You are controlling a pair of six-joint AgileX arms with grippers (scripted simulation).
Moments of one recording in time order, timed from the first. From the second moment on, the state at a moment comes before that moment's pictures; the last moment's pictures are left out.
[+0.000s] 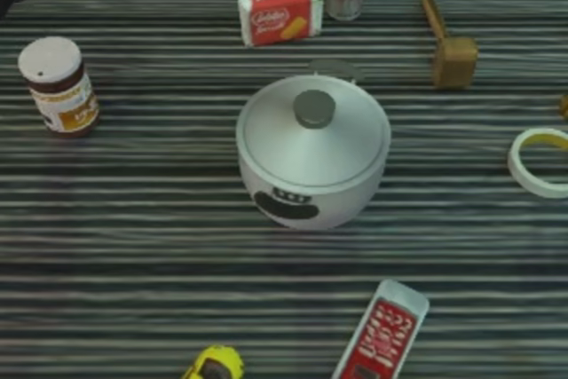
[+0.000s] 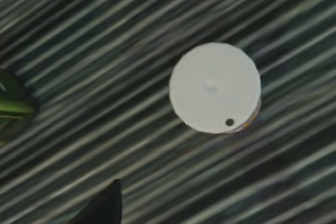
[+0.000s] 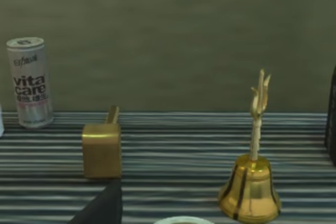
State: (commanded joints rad) left arm -0.03 1.73 1.83 -1.12 0.05 0.57; right arm 0.00 0.00 0.00 0.00 0.00 0.00
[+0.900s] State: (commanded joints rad) left arm -0.01 2.72 2.89 -1.73 0.01 0.91; right arm 0.00 0.00 0.00 0.00 0.00 0.00
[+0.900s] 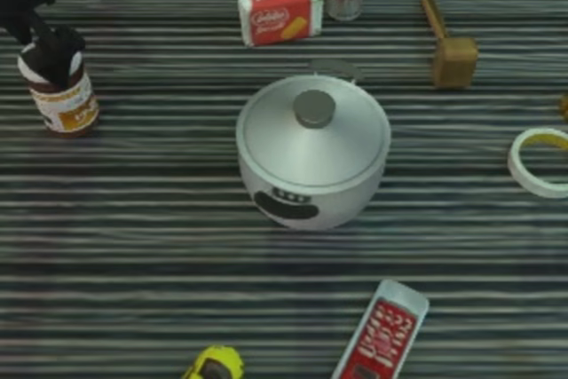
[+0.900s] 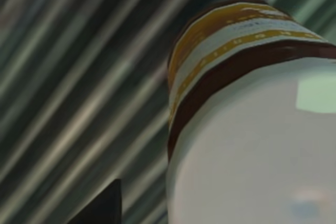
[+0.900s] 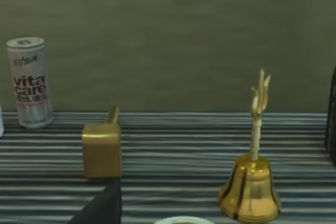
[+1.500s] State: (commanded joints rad) left arm -0.01 2.79 2.98 -1.76 0.01 0.91; right arm 0.00 0.00 0.00 0.00 0.00 0.00
